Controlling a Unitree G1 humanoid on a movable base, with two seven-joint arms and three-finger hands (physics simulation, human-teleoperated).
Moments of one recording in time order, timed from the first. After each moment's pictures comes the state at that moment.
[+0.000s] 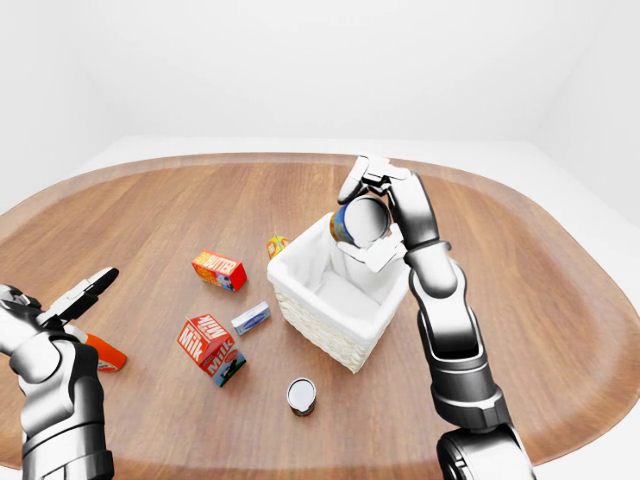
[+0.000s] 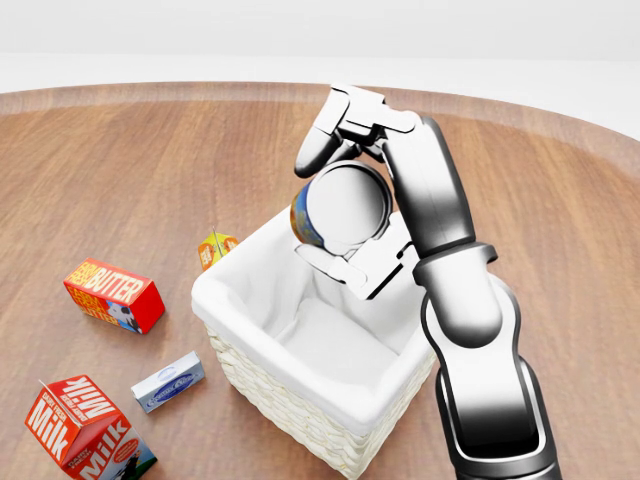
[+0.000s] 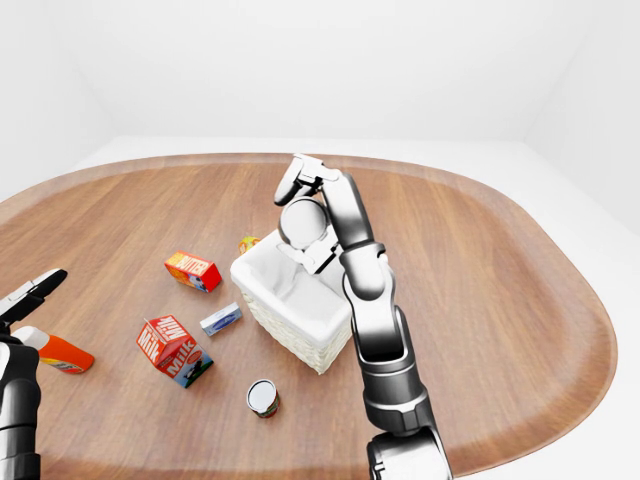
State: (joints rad) left arm -0.22 0.47 0.55 0.35 -0.42 -0.09 0.38; right arm -0.50 0.00 0.05 -0.16 -0.35 0.09 0.12
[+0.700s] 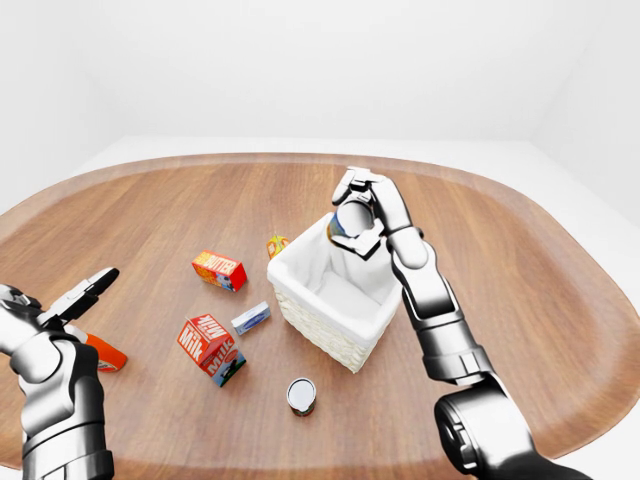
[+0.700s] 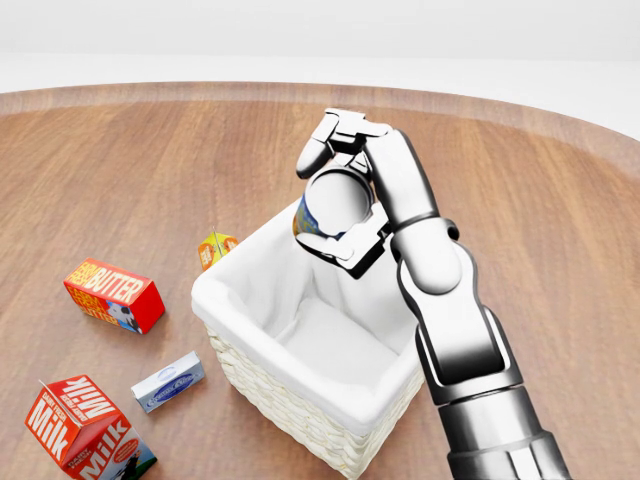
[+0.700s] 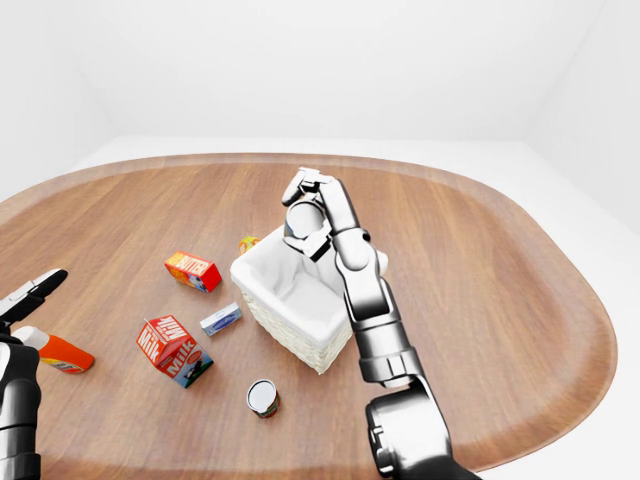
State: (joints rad) left arm -0.22 0.47 0.55 0.35 -0.42 -0.09 0.38; right arm -0.69 -0.03 0.02 0.30 -0.26 0.09 0.07
